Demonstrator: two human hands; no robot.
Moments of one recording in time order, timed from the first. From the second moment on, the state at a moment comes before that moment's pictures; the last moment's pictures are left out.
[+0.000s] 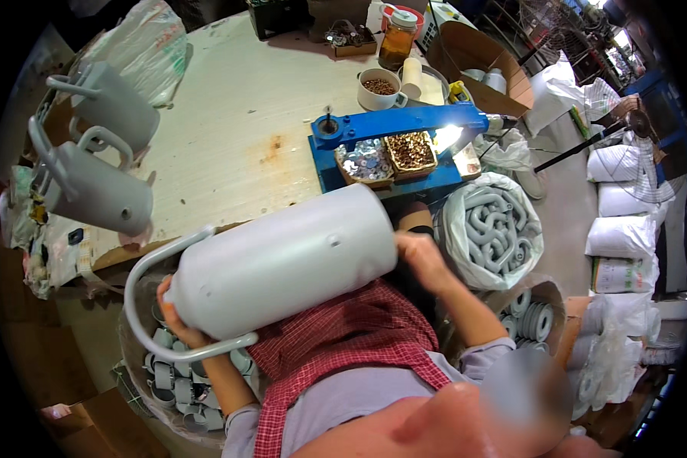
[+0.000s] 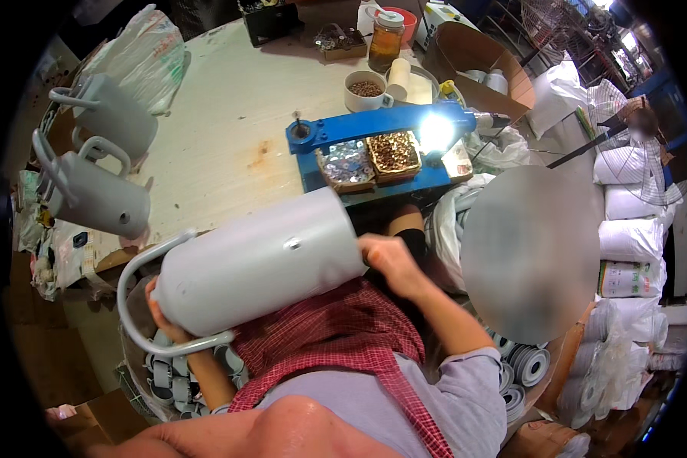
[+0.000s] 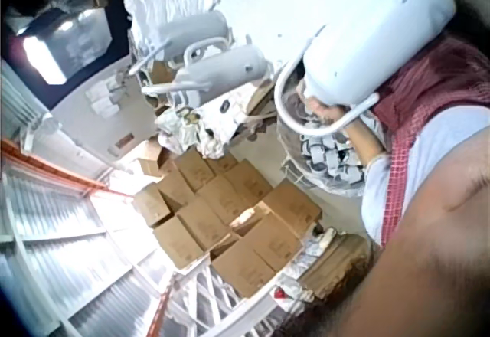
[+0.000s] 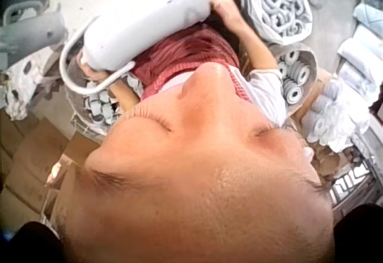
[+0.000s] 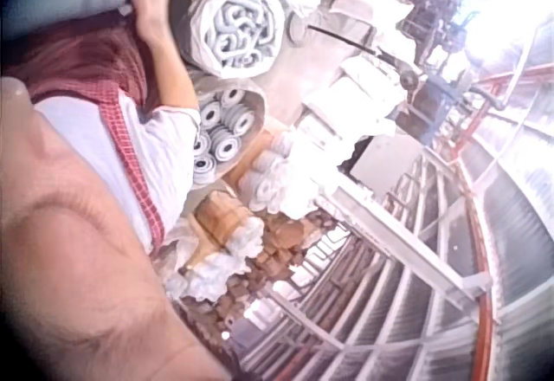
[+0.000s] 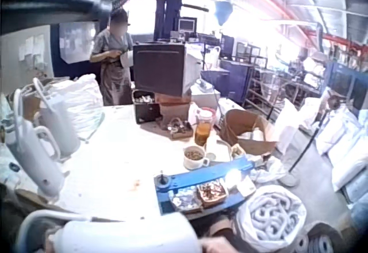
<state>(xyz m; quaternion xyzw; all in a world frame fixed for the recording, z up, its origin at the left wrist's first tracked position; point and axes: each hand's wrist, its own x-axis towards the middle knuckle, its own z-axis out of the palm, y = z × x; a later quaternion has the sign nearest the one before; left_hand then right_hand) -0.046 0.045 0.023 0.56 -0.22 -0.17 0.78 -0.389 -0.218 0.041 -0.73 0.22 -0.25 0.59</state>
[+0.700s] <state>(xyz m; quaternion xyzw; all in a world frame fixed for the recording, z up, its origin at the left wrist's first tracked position) 0.019 -0.040 0.077 0.56 -0.09 -0.05 0.82 -0.261 -0.277 0.057 -0.69 0.17 -0.33 0.62</state>
